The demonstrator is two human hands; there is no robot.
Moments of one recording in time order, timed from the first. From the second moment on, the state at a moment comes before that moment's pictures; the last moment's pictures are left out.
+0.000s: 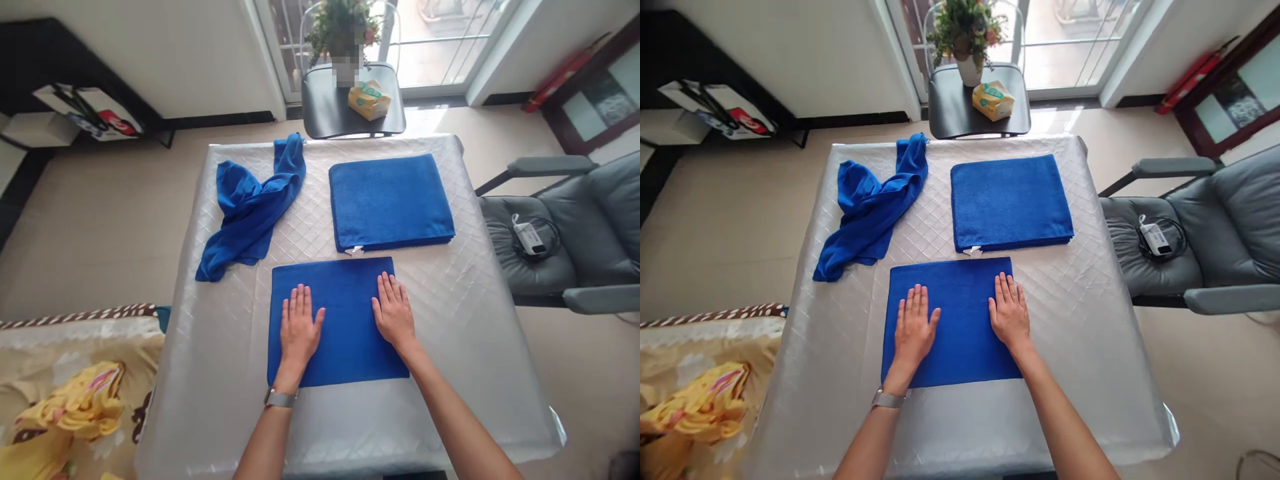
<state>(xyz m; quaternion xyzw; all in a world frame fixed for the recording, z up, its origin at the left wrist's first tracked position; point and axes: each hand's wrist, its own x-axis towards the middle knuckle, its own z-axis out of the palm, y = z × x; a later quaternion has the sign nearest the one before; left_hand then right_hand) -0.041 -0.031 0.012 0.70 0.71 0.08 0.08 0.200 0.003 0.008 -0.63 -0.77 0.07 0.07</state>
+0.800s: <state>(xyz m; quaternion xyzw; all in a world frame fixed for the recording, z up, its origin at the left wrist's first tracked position) -0.067 -0.030 0.032 0.65 0.75 0.13 0.06 0.198 0.049 0.004 -0.63 -0.77 0.05 0.07</state>
